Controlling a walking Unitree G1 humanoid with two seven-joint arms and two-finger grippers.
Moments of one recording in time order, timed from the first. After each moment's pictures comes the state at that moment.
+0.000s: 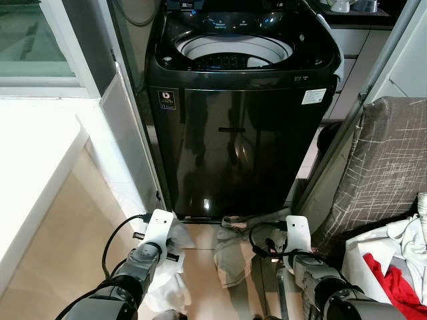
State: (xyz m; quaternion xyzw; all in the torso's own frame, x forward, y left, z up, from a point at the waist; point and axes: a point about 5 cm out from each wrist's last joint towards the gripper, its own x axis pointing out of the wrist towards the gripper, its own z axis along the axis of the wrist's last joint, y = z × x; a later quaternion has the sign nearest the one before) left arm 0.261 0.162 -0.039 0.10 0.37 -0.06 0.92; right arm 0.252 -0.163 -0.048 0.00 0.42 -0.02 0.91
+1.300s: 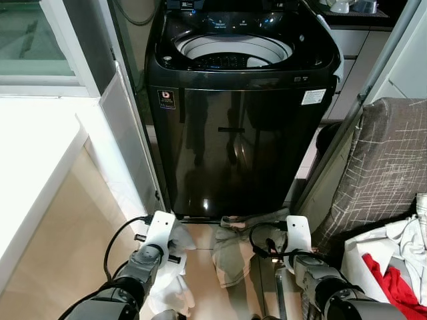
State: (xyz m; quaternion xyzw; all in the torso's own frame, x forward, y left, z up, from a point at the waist) left arm 0.258 0.158 -0.042 0.10 0.38 -0.06 0.92; right arm 0.252 -0.164 -0.048 -0.01 0.42 -0.02 0.91
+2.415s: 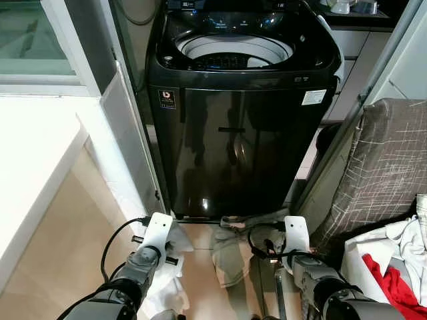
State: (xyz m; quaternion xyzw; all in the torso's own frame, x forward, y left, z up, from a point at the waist) left arm 0.255 0.163 -0.043 0.10 0.38 -0.06 0.92; right arm 0.251 -0.160 -0.048 -0.01 0.42 -0.01 0.91
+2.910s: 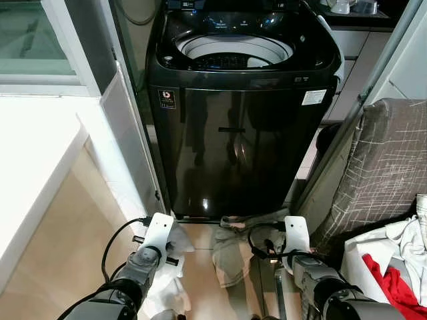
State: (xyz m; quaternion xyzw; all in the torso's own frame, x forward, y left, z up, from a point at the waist) left arm 0.254 0.162 -0.044 0.11 0.38 -0.07 0.92; right arm 0.251 -0.161 -0.048 -0.01 0.42 -0.01 0.91
